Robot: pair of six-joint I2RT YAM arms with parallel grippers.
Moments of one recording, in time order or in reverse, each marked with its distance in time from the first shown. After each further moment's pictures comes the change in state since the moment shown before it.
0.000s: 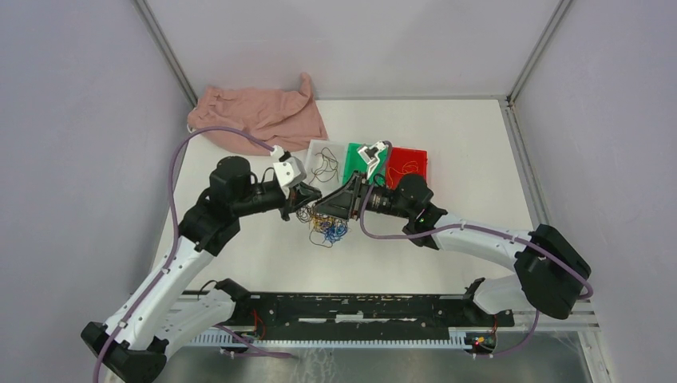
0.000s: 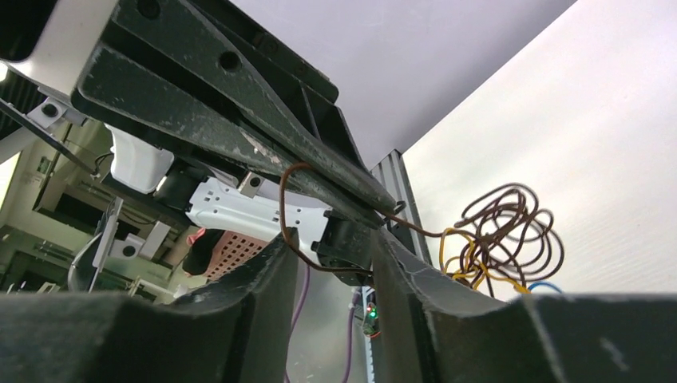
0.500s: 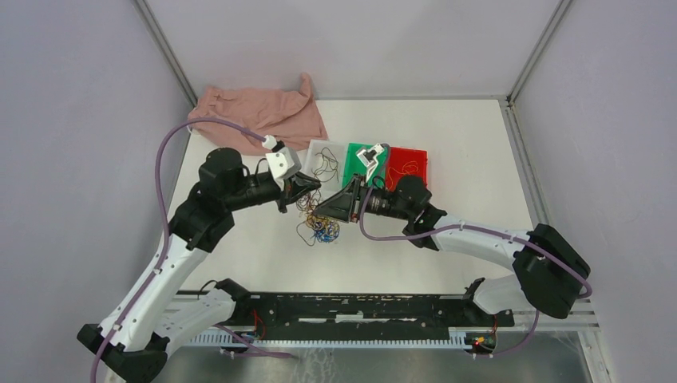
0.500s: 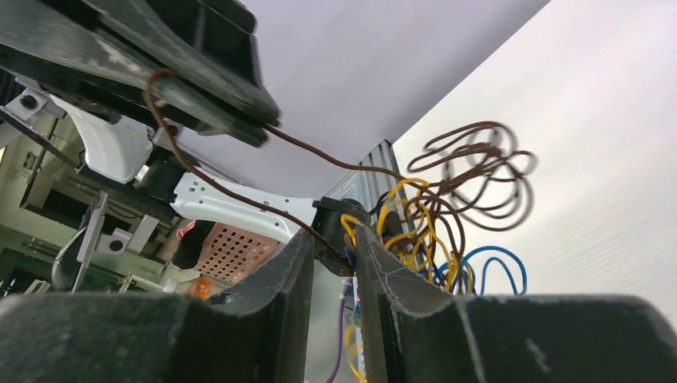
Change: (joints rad) left arm 0.000 0.018 0.119 -0.031 0.000 -0.007; right arm 0.005 0.003 -0.014 -0.004 -0.004 -0.022
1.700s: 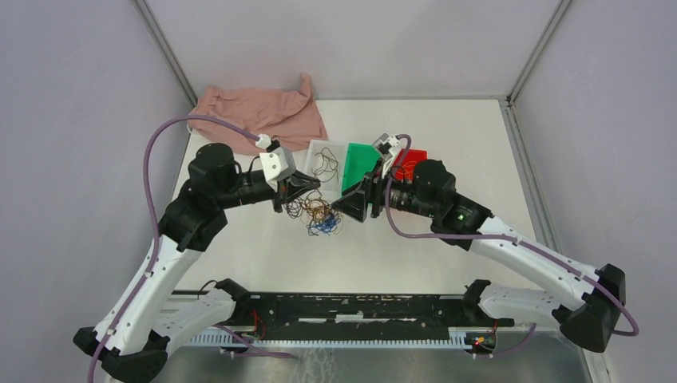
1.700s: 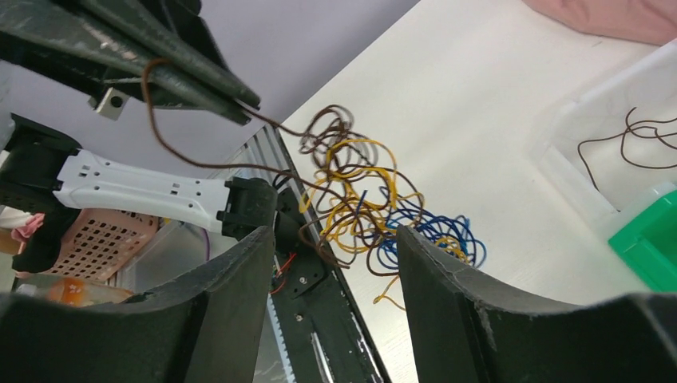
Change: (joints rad) left arm 0.000 0.014 0.109 -0.066 0.074 0.046; right arm 0.009 -0.310 0.218 -0.788 0.214 -0.386
